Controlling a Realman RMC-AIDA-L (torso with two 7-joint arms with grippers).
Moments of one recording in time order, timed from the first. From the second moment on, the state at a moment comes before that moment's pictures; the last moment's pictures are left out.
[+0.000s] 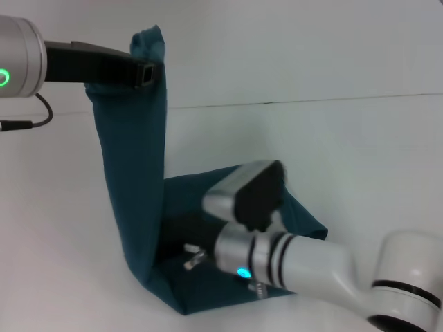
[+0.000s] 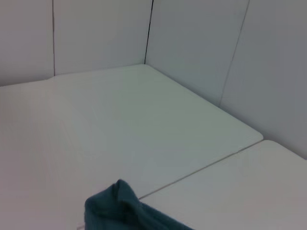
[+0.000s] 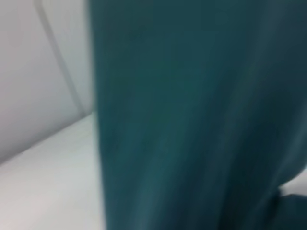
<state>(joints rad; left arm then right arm) -0.55 -2.17 1.14 1.82 2.40 1.44 -2.73 0.88 2.11 0.16 0.50 -2.15 -0.54 0.56</state>
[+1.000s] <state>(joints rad) -0.50 -2.18 1.58 1.39 2.20 1.00 -2.72 0.58 2.09 0.51 -0.07 -2.13 -1.10 0.91</state>
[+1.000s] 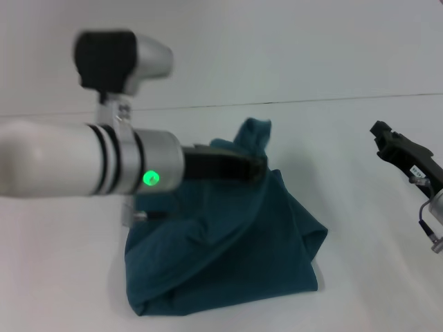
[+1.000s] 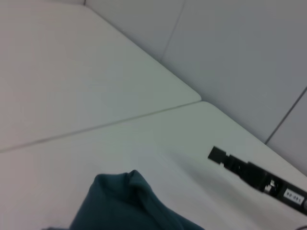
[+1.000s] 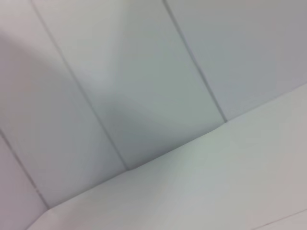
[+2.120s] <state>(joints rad) -0.49 -2.18 1.93 1.13 1.63 0.64 -2.16 0.57 2.08 0.50 -0.10 -2.14 -1.12 0.94</state>
